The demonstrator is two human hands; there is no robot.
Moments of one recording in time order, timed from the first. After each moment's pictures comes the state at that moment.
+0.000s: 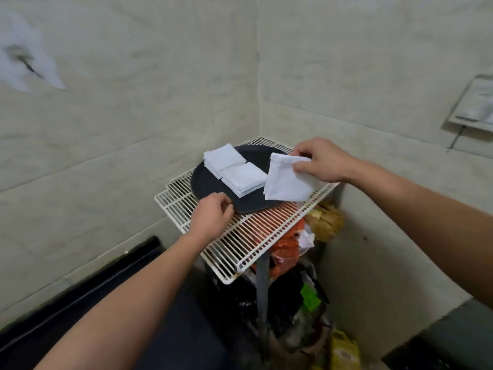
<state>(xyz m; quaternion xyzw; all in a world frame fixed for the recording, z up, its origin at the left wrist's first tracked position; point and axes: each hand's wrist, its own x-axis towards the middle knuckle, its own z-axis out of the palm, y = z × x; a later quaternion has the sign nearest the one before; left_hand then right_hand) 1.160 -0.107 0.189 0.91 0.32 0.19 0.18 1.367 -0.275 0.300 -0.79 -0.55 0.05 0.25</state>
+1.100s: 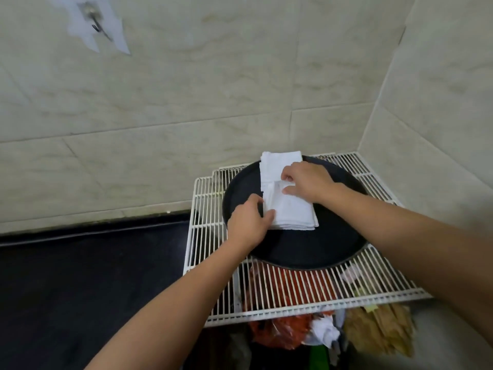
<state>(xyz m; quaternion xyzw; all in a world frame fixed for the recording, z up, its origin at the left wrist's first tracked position) 1.288 -0.074 0.172 0.71 0.62 0.24 0.23 1.468 -0.012 0.204 -0.64 -0.77 0.03 0.03</state>
